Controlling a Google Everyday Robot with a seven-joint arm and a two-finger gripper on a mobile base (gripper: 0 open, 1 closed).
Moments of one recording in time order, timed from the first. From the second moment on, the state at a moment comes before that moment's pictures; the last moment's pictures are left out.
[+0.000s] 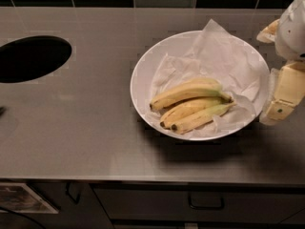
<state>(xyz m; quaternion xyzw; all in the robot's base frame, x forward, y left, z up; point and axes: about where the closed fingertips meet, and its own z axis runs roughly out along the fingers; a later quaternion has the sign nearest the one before) 0.438 -0.217 0.976 -0.60 0.78 -0.03 0.16</state>
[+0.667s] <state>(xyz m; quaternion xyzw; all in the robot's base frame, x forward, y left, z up) 0.444 -0.195 0.972 -0.62 0.77 -0.02 0.16</state>
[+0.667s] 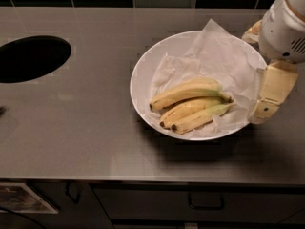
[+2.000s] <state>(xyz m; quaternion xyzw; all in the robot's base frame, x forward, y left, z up) 0.476 -0.134 0.944 -0.68 0.72 0.01 0.13</state>
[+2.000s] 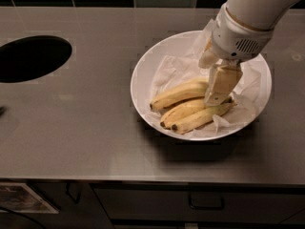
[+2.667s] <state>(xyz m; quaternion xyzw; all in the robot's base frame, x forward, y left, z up) 0.493 -0.116 0.922 -0.69 0.72 0.03 0.11</state>
